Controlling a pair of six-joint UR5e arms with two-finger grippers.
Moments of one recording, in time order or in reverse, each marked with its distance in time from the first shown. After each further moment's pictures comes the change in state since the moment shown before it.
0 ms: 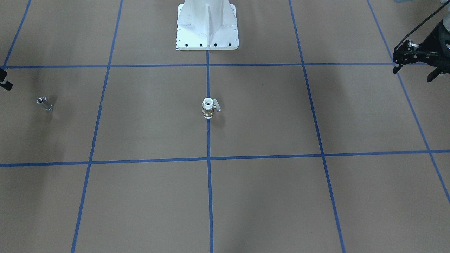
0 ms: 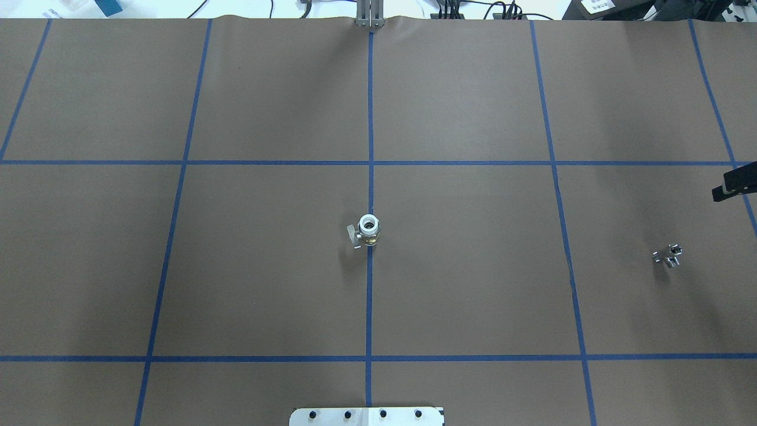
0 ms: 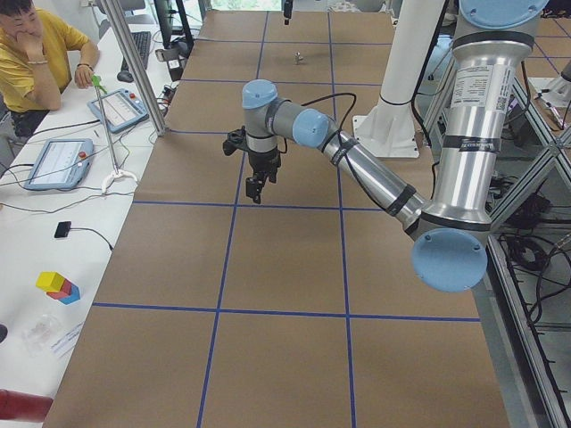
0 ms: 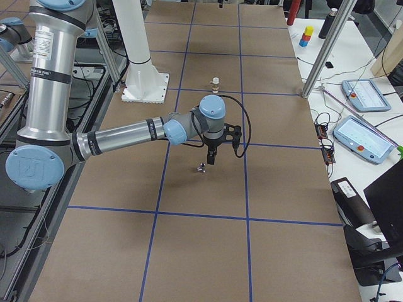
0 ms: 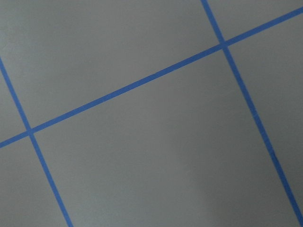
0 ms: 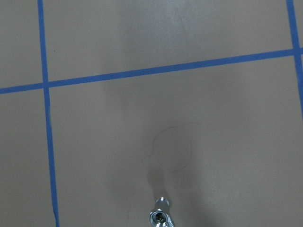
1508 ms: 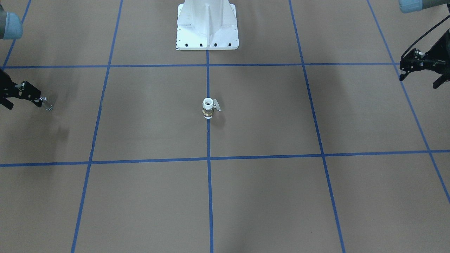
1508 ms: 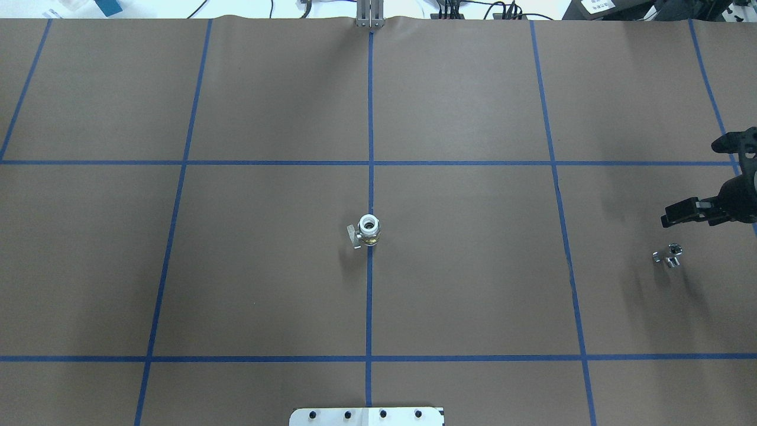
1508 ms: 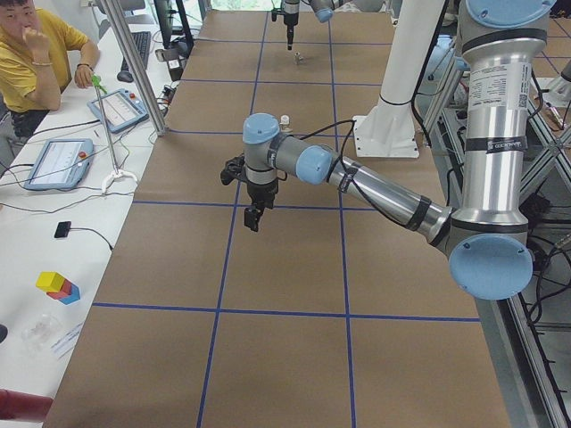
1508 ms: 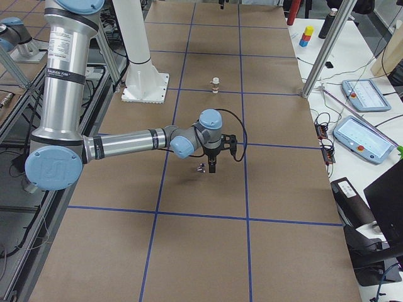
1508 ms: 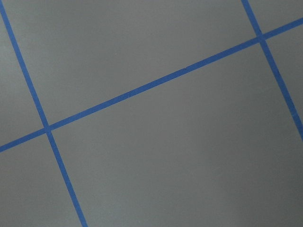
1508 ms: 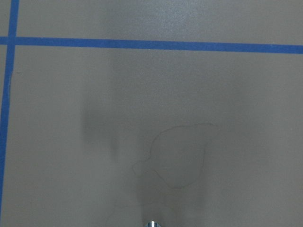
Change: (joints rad) left arm -0.008 0.022 0.053 -0.082 -0.003 -0.001; right arm -0.208 0.016 -0.177 0.274 -0.164 0.089
